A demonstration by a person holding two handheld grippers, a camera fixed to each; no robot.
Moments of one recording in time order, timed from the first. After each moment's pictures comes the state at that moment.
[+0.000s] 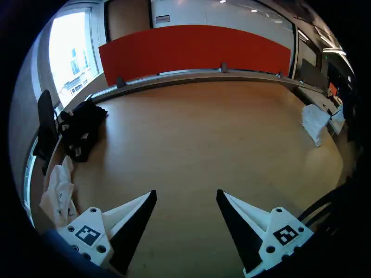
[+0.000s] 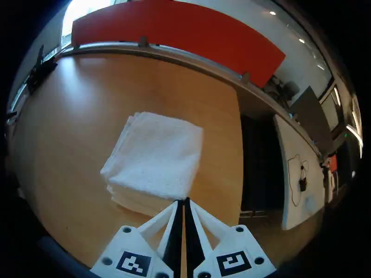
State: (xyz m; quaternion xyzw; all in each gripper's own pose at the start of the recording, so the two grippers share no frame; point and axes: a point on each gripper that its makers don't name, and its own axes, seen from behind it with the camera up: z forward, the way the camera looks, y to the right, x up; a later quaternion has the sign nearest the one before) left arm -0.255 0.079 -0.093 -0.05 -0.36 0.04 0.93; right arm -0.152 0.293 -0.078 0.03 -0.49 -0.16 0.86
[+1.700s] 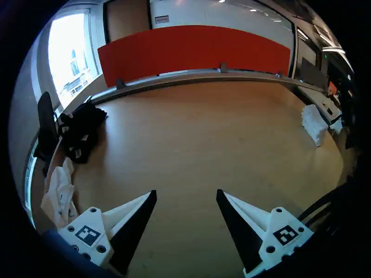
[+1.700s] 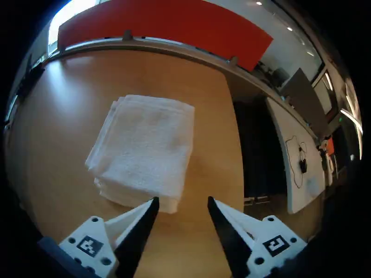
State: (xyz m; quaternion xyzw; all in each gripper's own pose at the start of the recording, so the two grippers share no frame) left arm -0.252 0.085 -0.091 -0.05 -0.36 0.04 0.93; right arm -0.183 0.308 -0.091 -0.02 -0.50 -0.14 0.86
